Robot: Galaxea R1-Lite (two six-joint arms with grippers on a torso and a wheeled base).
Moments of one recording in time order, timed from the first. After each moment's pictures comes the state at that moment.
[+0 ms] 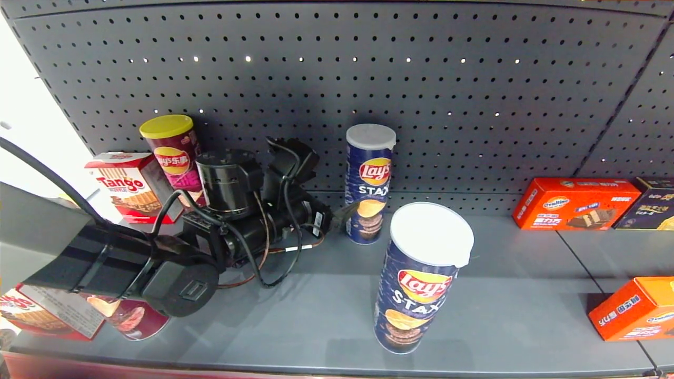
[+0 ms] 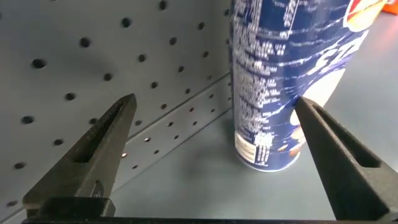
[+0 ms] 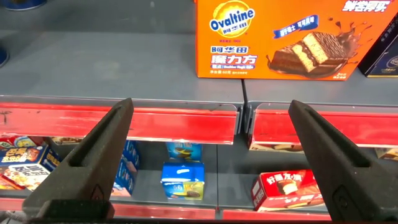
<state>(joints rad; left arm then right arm) -0.50 1.94 -0.97 -0.91 -0.13 0.21 0.00 0.01 0.00 0.00 0.01 0.00</state>
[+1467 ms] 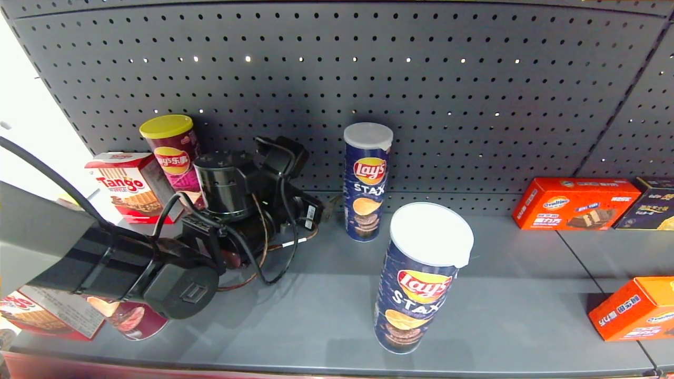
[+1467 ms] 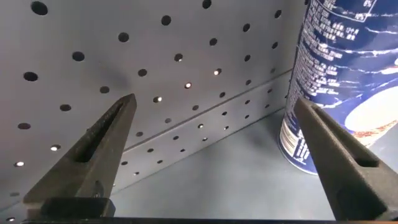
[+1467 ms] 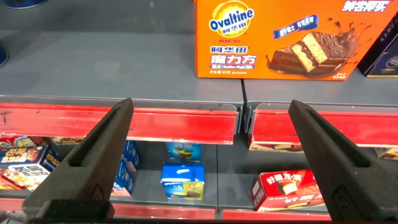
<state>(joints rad) -0.50 1.94 -0.95 -0.95 0.07 0.22 0.00 0.01 0.00 0.00 0.01 0.00</state>
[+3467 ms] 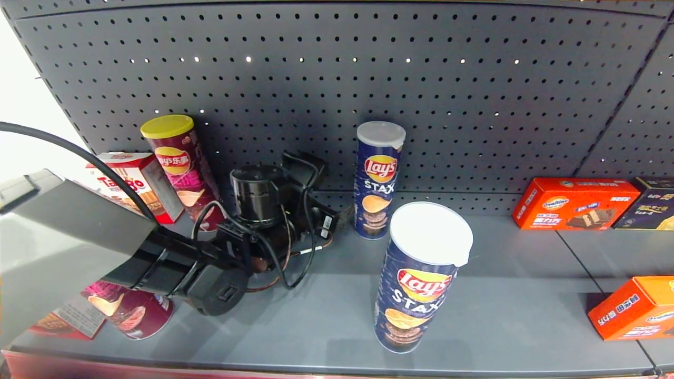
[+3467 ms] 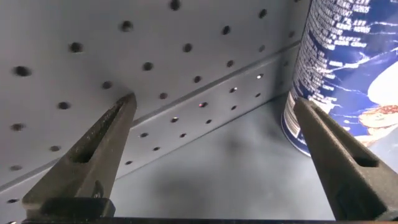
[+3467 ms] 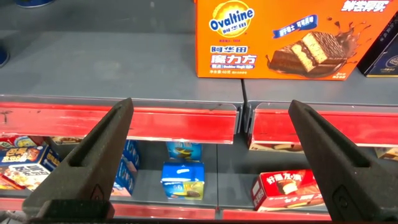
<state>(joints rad) -0.52 2.05 -1.02 -0.93 0.11 0.21 0.00 0.01 0.00 0.00 0.01 0.00</state>
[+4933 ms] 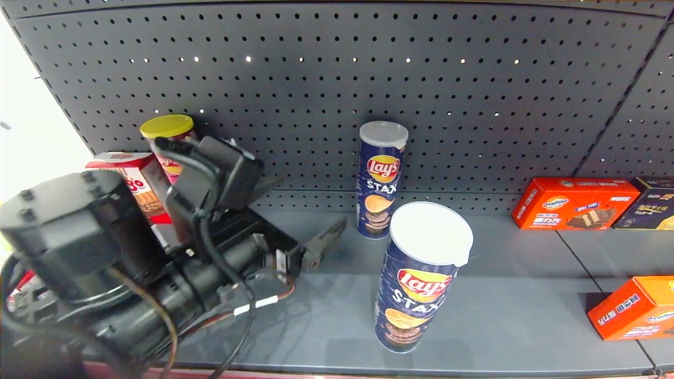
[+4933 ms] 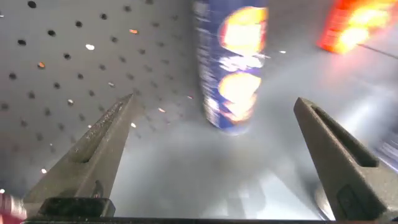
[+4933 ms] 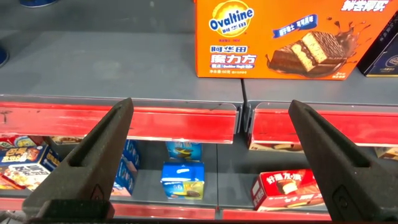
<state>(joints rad) -0.72 1.52 -0.57 -0.99 0.11 0.17 0.00 0.01 0.00 0.00 0.01 0.00</state>
